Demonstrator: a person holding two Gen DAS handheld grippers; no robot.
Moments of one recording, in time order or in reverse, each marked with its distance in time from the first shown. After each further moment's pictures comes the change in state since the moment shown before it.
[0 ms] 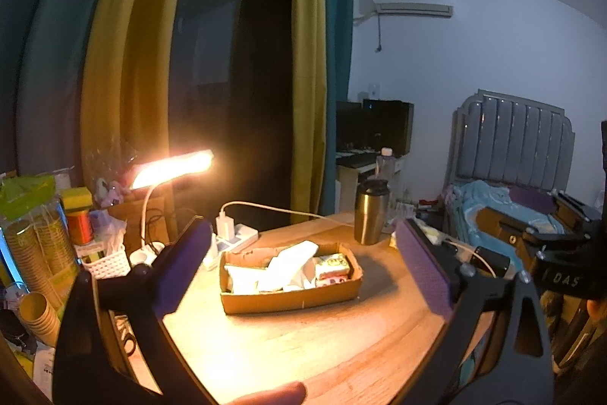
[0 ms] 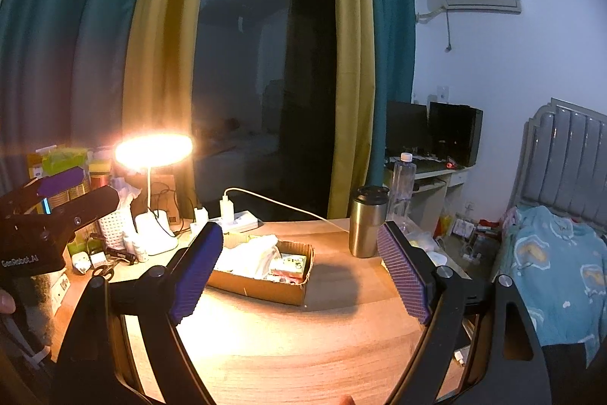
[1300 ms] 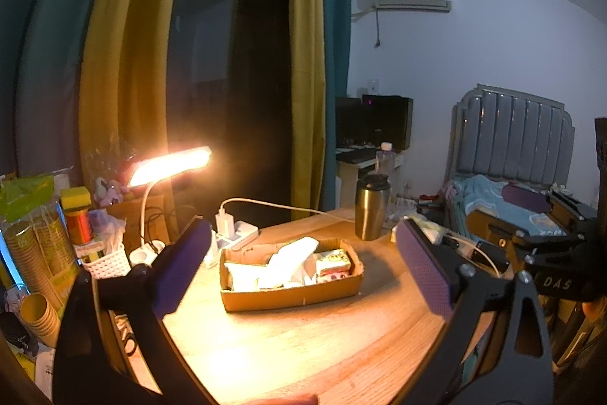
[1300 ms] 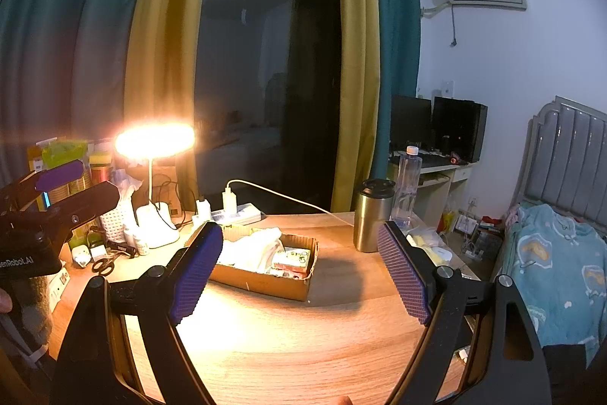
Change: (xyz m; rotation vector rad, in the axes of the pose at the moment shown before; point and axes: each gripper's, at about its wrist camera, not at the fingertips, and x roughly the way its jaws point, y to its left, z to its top) left arm 0.002 -0.002 -0.003 0.008 0.011 0.002; right arm 0.006 0.000 -0.006 -0.007 0.018 0.011
